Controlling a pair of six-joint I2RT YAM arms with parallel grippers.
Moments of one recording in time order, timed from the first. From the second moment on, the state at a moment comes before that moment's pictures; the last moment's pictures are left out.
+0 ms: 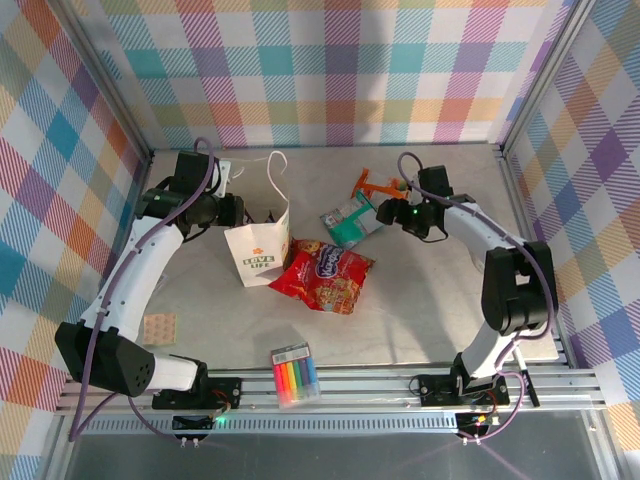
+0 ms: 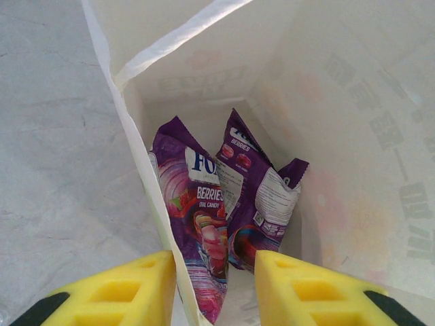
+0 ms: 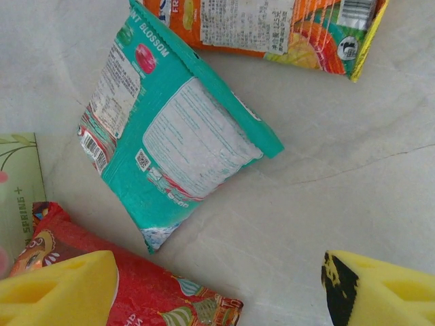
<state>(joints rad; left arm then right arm) -0.23 1.36 1.41 -0.95 0.01 -0.13 0.20 1.73 1.19 -0.47 -0.37 0.47</state>
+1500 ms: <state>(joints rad) -0.23 1.38 1.40 -0.94 0.01 -0.13 0.25 2.07 1.38 -0.29 -0.53 0.58</state>
